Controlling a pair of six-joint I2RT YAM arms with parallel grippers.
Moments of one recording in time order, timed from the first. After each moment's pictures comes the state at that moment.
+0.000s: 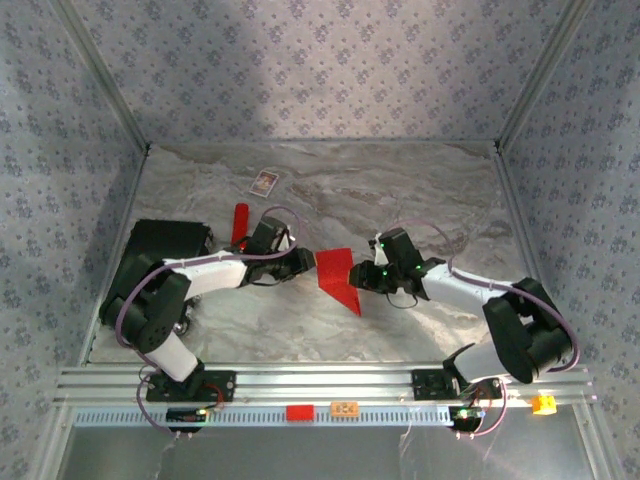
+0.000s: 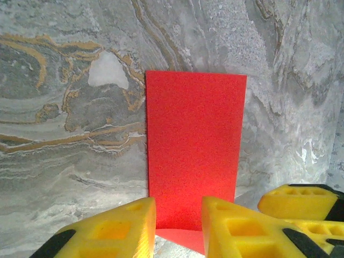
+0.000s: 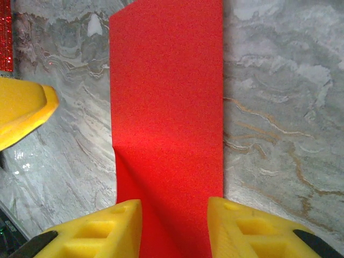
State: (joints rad) left arm -0.63 1.61 0.76 0.03 0.36 -0.96; right arm 0.53 1.39 0.61 -0.13 -0.38 0.66
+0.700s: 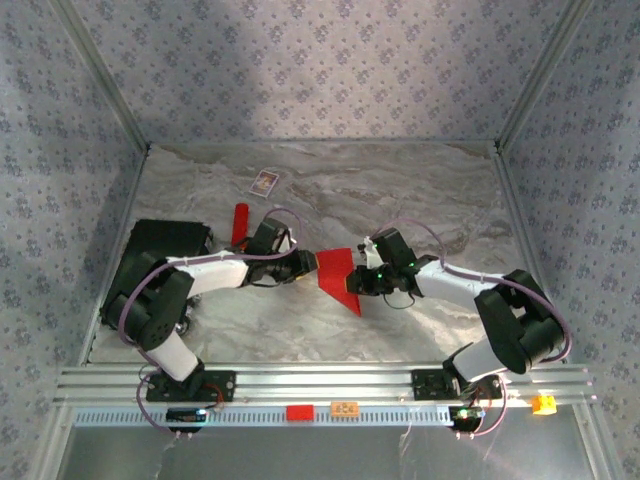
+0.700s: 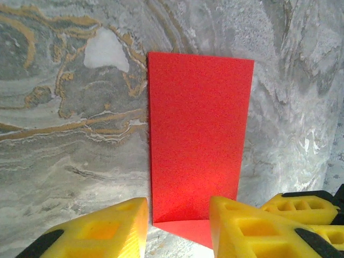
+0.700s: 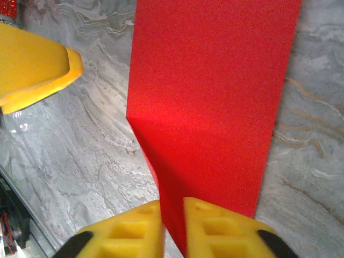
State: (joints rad) left arm -0.63 1.63 0.76 0.02 0.40 -0.95; right arm 0.56 1.46 0.64 -0.16 -0.47 0.53
